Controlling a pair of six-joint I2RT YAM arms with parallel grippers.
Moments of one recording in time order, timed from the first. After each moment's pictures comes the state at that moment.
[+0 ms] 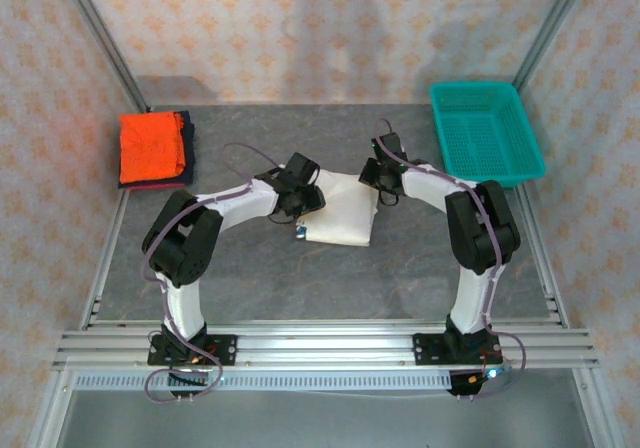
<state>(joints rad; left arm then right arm) -0.54 1.89 1.23 -0.37 0.03 -0.88 0.37 1.91 1.24 -0.25 0.02 0.70</state>
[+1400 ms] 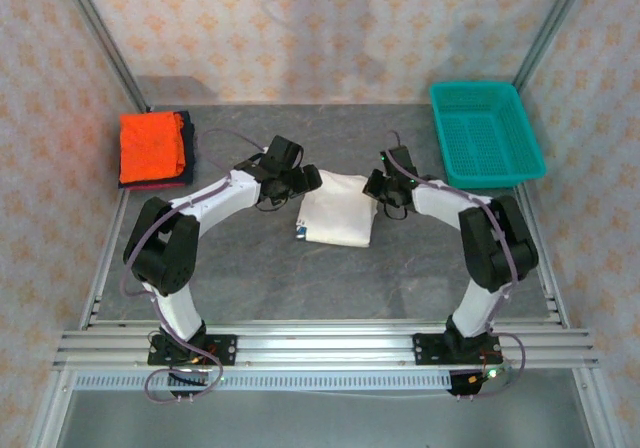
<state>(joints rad) -0.46 1.78 1.27 -0.44 0.03 -0.82 0.37 1.73 1.02 -0.16 -0.07 0.74</state>
